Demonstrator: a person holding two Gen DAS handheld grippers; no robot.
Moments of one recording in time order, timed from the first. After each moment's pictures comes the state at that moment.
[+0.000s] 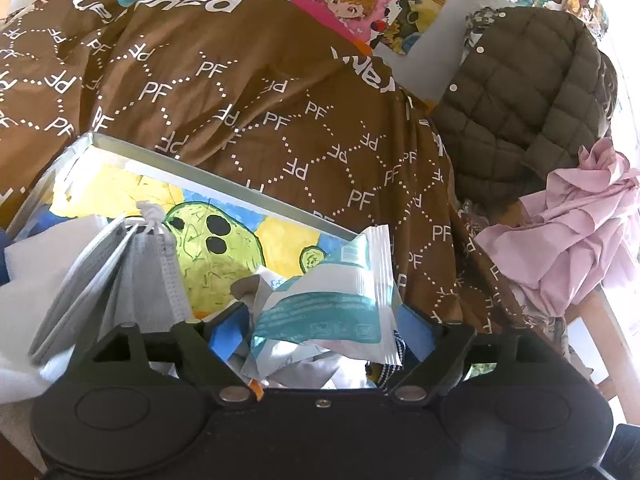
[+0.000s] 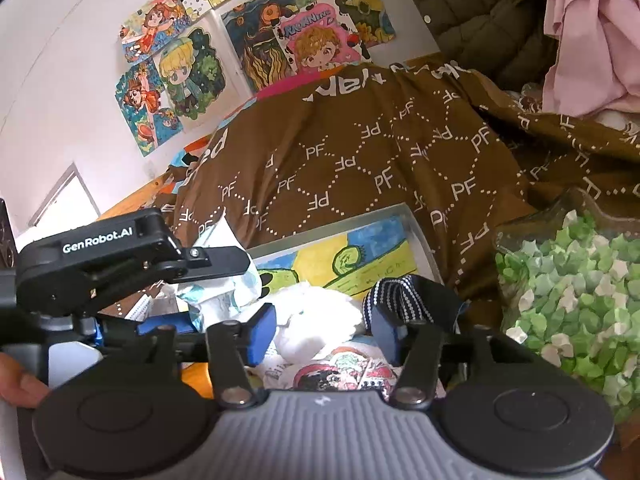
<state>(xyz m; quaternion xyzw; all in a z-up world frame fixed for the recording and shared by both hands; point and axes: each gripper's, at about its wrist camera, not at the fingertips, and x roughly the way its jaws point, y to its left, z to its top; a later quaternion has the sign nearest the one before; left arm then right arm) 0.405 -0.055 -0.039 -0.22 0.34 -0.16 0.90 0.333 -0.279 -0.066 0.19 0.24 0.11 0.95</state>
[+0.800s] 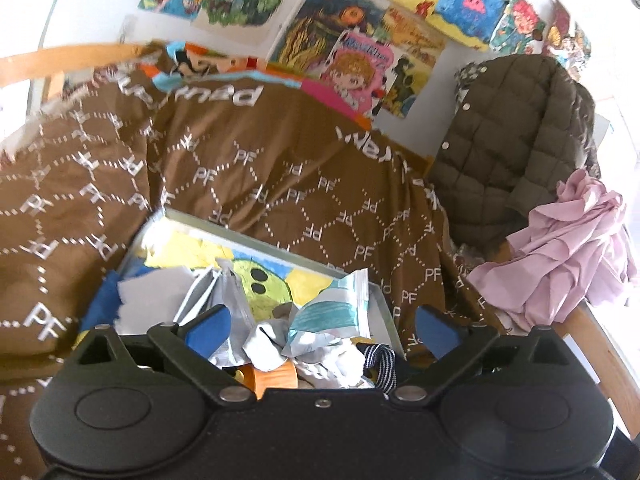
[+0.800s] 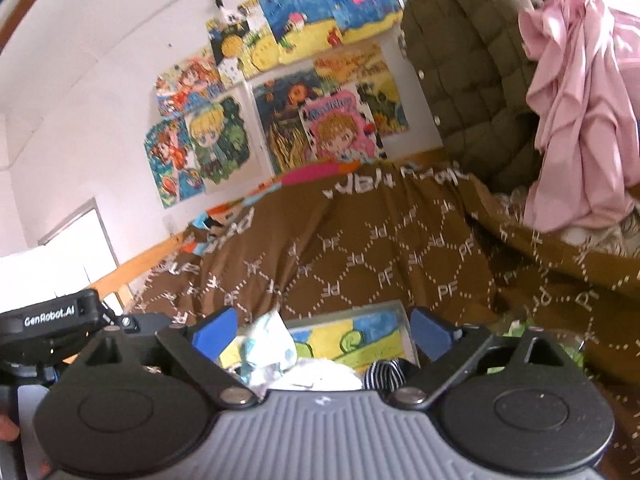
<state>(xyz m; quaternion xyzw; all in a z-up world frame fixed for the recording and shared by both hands) 0.296 -0.023 0.031 -0.19 0.25 -0.11 0.94 0.250 -0.293 0.015 0.16 0.12 0.10 0.97</state>
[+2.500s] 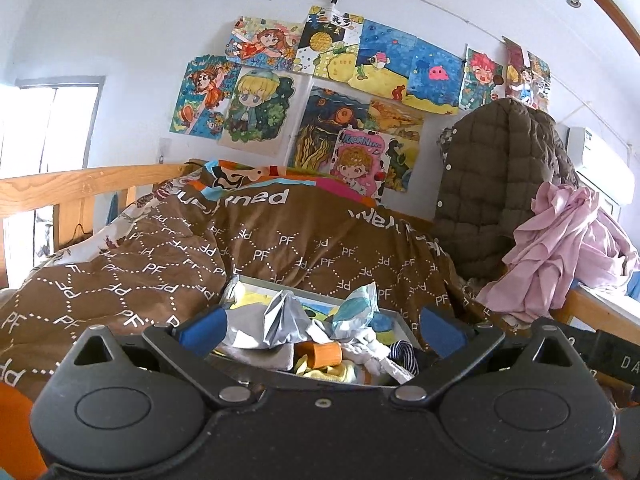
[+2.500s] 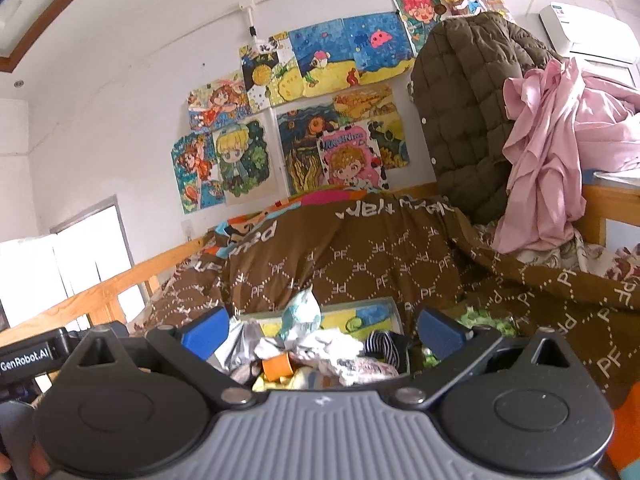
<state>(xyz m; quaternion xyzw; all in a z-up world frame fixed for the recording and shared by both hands) 0.089 -0.019 0.044 -0.11 0.11 -0.04 0.99 0.096 -0.278 0.030 0.12 0.10 0.09 0.98</state>
